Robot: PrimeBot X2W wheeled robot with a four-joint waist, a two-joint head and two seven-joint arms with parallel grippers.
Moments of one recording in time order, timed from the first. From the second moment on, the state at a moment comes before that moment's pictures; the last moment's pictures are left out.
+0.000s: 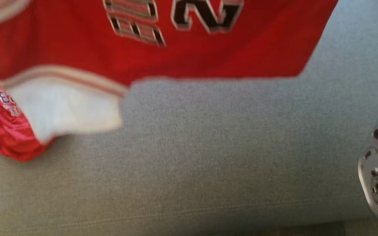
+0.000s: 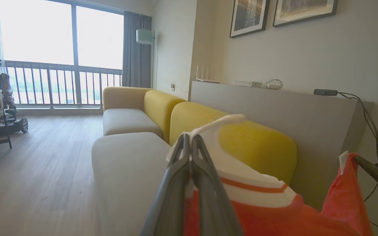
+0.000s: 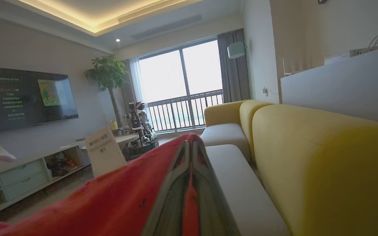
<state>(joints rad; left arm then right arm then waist) -1.73 0.60 -1.18 0.66 -1.44 -0.13 -0.04 -1.18 -0.06 -0.16 0.40 0.28 0.13 0.18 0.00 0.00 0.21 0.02</state>
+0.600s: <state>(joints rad) -1.67 0.51 -0.63 0.36 -0.90 -0.13 -0.27 -1.49 -0.07 -0.16 0.77 0.09 0.13 -0.26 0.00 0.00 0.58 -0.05</state>
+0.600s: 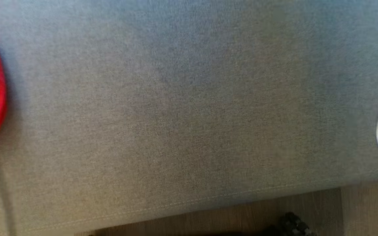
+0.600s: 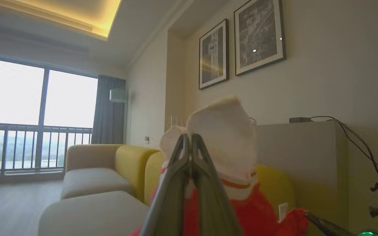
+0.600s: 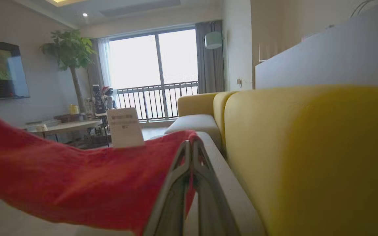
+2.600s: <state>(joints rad) -0.39 0.62 -0.63 0.02 -0.85 -0.13 -0.26 -0.37 -0.04 -0.34 0.12 0.15 0.13 0.01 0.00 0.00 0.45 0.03</state>
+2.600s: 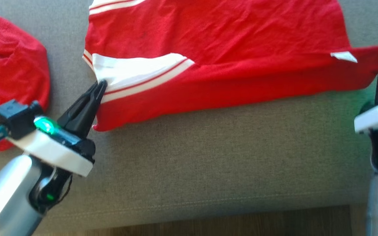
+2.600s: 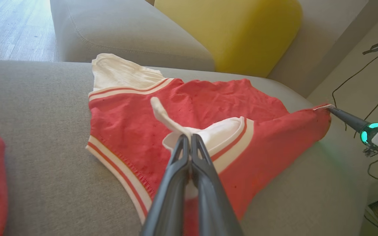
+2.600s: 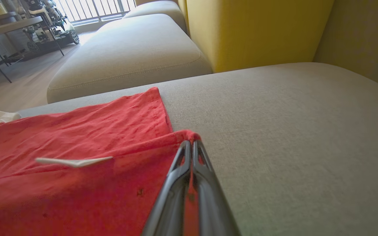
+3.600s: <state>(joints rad) -0.28 0.40 -0.47 0.30 -0.88 -0.13 -0.26 -0.38 -0.05 -0.28 0.22 0.19 0.13 -0.09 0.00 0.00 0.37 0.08</state>
